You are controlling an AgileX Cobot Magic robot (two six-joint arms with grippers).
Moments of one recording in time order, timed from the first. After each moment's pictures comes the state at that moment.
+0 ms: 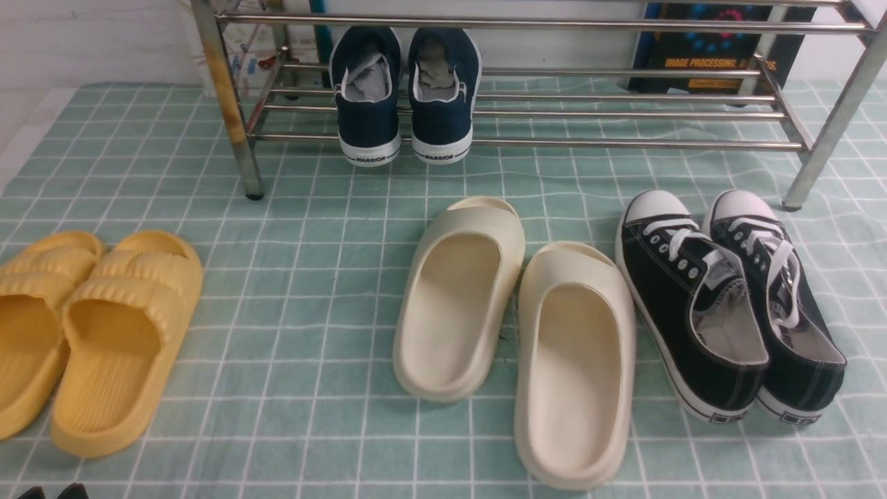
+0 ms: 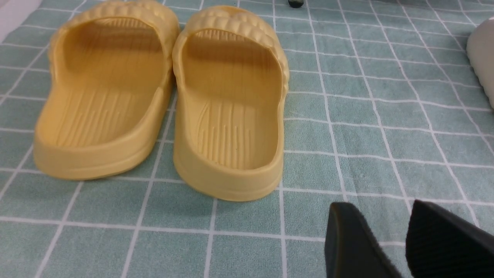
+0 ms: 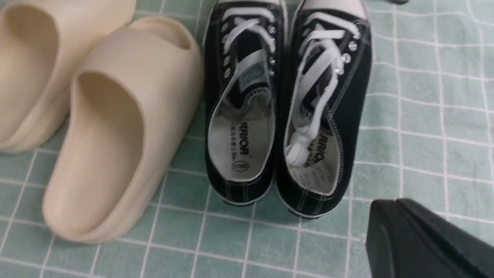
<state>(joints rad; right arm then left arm) 0.12 0.99 -0.99 0.13 0.96 -0.13 -0.04 -0.01 0.03 0.03 0.38 -0.16</state>
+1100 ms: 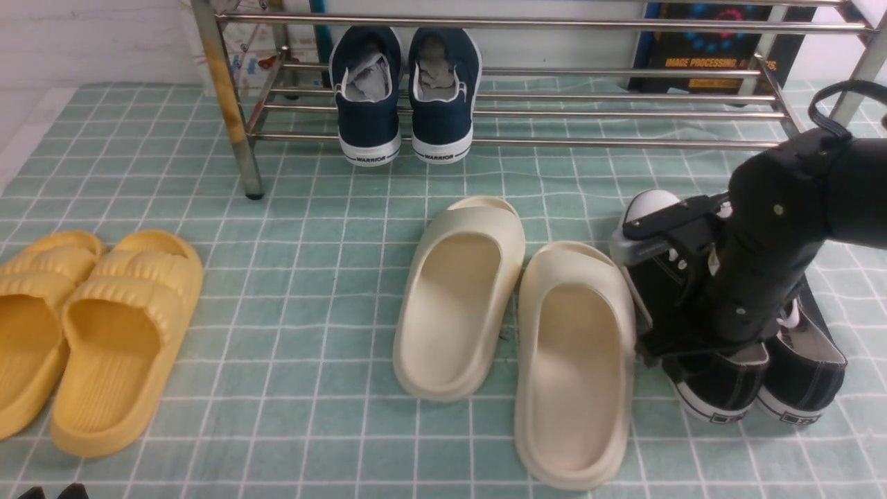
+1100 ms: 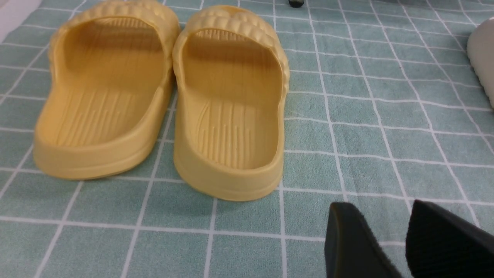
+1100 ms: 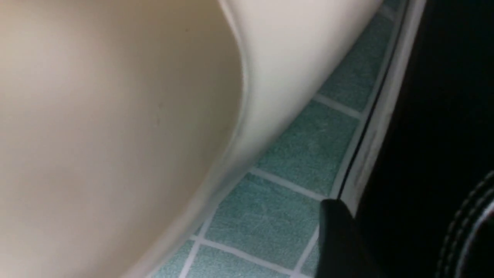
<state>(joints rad) 0.42 1.76 -1.14 -0.04 0.84 0.07 -0.04 -0.01 0.03 0.03 0.38 -0.16</state>
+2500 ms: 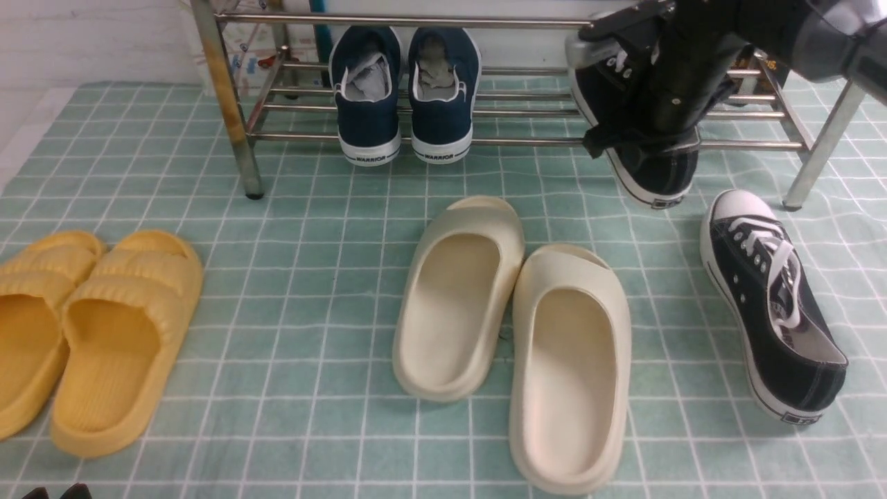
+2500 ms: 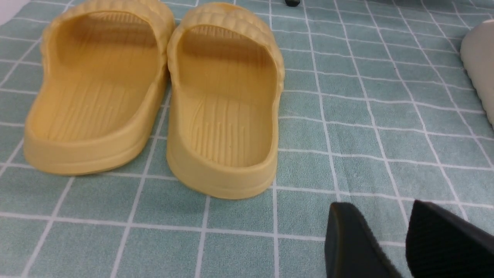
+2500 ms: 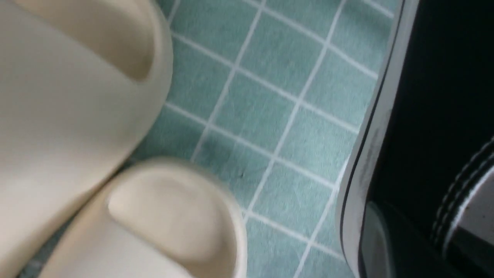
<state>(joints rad) 0.32 2.19 -2.12 -0.05 1.14 -0.09 -0.04 -0.01 0.03 0.01 0.38 -0.16</state>
